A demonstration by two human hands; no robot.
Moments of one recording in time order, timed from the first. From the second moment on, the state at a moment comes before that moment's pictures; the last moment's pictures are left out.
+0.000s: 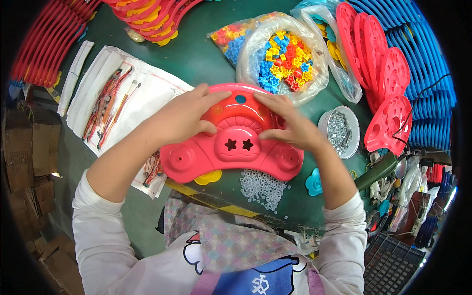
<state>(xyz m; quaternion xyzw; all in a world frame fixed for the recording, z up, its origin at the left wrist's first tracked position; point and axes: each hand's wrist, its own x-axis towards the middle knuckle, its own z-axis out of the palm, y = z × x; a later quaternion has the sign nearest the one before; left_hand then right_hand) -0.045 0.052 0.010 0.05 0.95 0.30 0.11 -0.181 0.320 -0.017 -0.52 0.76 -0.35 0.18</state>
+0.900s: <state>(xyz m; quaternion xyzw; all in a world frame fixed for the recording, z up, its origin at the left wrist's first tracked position) -0.087 0.104 -0.046 0.32 0.92 0.18 -0.10 -0.108 0.319 -0.048 -0.36 0.89 -0.27 -0.07</state>
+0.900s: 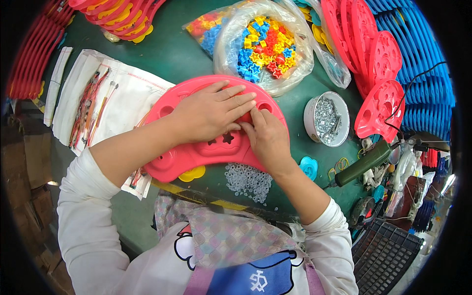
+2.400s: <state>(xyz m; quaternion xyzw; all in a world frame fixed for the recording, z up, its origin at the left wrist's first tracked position) -0.074 0.100 0.039 0.00 0.58 0.79 -0.17 -0.164 0.337 0.076 -0.26 0.71 -0.58 -0.30</state>
